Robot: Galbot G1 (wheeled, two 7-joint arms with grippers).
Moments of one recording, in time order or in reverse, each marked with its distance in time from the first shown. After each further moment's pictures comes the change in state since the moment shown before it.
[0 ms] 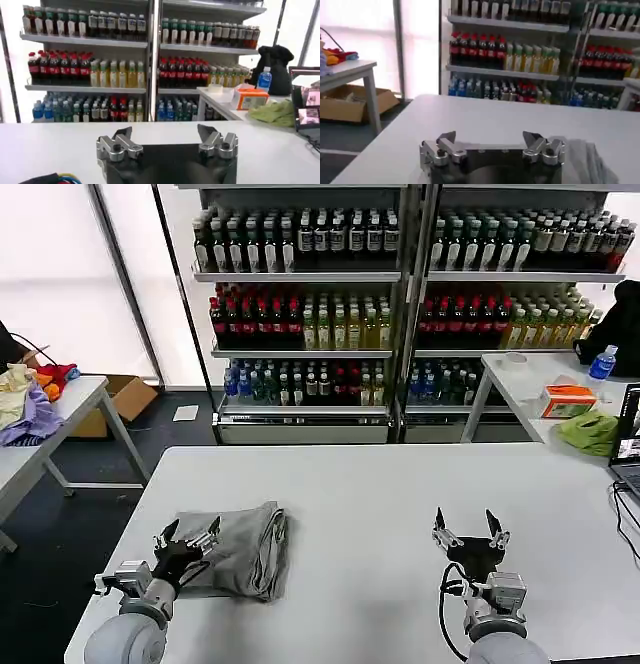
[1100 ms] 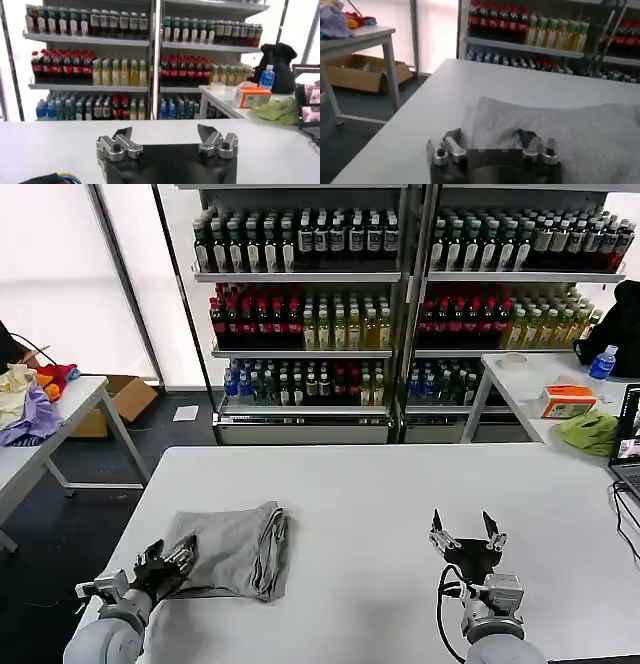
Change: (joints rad) left arm -0.007 0.047 -0.079 0.168 -0.124 0.029 0.061; right arm -0.003 0.004 -0.004 -0.001 -0.004 0.001 -0.008
